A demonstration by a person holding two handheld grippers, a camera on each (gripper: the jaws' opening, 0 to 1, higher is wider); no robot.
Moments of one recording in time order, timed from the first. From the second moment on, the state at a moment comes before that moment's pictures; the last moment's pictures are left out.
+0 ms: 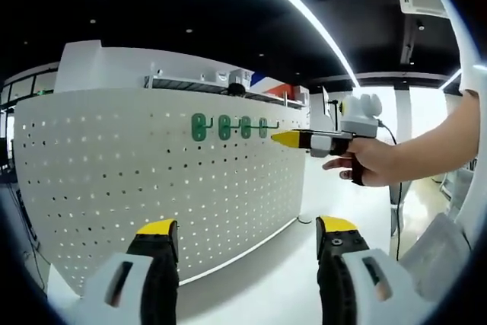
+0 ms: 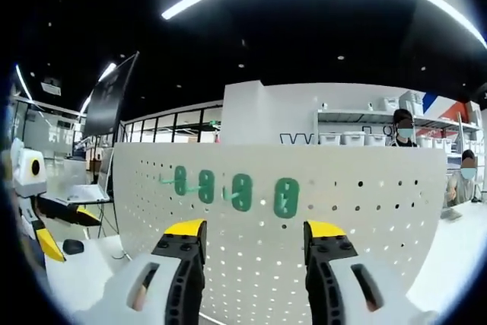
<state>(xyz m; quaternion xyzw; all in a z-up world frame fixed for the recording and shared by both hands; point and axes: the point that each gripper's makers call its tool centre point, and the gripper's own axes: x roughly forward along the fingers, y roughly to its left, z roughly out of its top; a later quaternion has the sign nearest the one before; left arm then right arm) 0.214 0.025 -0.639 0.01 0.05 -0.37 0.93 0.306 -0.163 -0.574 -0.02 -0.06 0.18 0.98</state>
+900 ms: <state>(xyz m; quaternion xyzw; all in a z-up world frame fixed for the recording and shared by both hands) 0.203 0.037 -0.630 0.02 0.03 -0.36 0.93 0.240 -0.164 -0.601 -0.03 -0.04 0.22 0.97</state>
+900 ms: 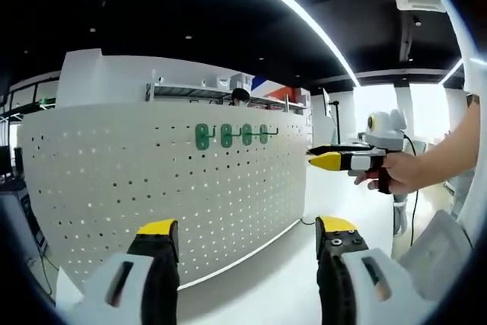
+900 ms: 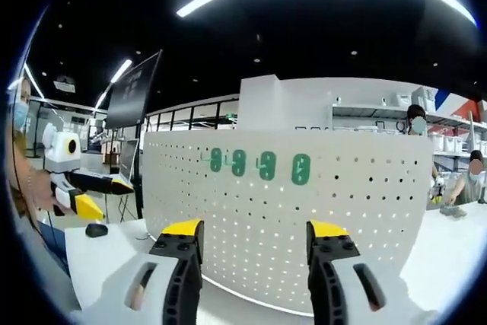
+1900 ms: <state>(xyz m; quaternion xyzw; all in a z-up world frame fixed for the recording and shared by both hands) 0.169 0.078 -0.652 0.04 0.04 -0.34 0.94 0.183 -0.179 -0.641 -0.02 -0.01 0.23 0.97</state>
